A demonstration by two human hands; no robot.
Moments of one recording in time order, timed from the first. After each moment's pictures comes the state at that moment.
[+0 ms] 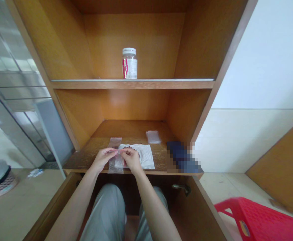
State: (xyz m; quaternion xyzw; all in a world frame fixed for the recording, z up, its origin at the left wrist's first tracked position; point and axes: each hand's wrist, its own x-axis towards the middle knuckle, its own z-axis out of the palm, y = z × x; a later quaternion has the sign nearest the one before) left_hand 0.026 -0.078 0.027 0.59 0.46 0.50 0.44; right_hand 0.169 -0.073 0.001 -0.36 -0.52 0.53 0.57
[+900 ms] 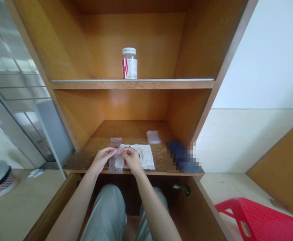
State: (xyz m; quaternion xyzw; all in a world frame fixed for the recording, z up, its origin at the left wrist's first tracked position) left_hand 0.024 -0.077 0.026 0.57 0.43 0.53 0.46; right_hand 0.170 -0.072 0.002 -0.33 -0.52 0.53 0.58
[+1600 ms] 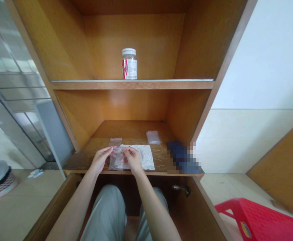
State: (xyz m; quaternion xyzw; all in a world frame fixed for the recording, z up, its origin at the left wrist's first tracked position) left_hand 0.023 -0.077 0.026 0.55 0.42 0.56 0.46; right_hand 0.171 -0.075 0.008 -0.32 -0.46 0.56 0.61
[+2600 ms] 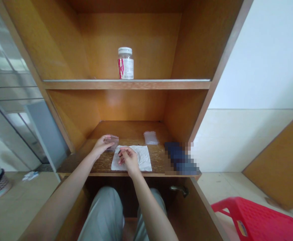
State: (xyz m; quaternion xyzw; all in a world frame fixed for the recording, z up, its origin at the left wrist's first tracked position) left_hand 0.014 -0.001 0.027 0.56 0.50 0.56 0.36; right_hand 0.173 -0.074 0.008 -0.31 -0.44 0.58 0.61
